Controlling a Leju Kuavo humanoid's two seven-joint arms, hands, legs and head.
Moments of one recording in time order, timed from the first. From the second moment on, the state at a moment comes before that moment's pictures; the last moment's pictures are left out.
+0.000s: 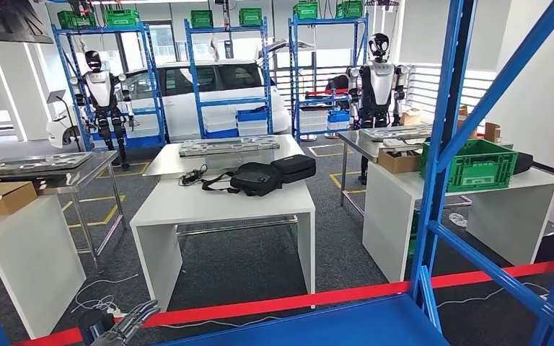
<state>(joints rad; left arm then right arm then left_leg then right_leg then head) -0.29 0.36 -0.27 -1.48 -0.57 -0.12 -0.30 -0.02 0.07 -0.59 -0.17 0.65 0.07 0.02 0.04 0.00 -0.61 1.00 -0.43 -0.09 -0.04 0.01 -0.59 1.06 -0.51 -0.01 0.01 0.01</state>
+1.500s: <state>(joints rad) -0.22 0.41 -0.26 -1.45 -0.30 -0.71 -0.57 -0.03 0.07 -0.64 -0.17 0.68 0.07 0.02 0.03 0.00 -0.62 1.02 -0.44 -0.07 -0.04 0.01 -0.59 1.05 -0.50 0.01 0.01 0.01</state>
